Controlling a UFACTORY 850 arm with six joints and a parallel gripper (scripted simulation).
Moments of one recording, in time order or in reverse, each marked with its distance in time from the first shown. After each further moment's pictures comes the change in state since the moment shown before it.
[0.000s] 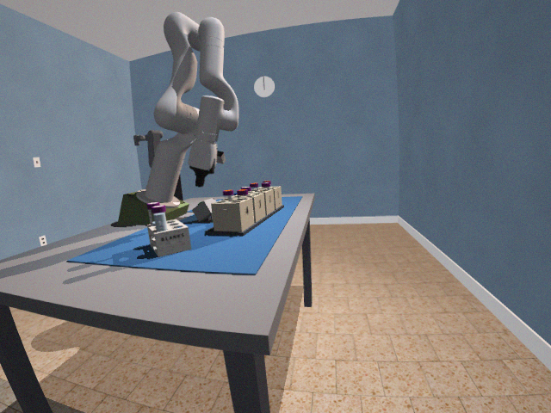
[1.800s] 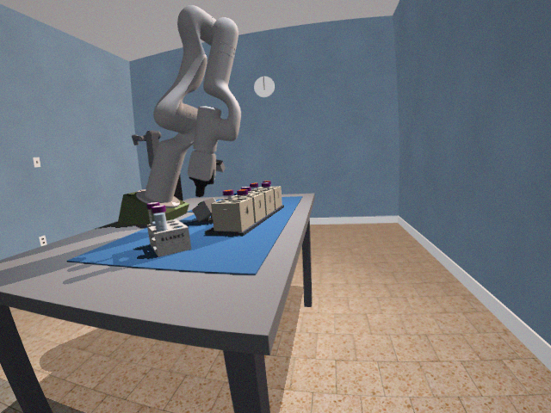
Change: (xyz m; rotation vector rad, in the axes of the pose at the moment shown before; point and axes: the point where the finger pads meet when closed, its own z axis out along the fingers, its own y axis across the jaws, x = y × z) arm -0.002 0.008 0.038 -0.007 0.047 -0.009
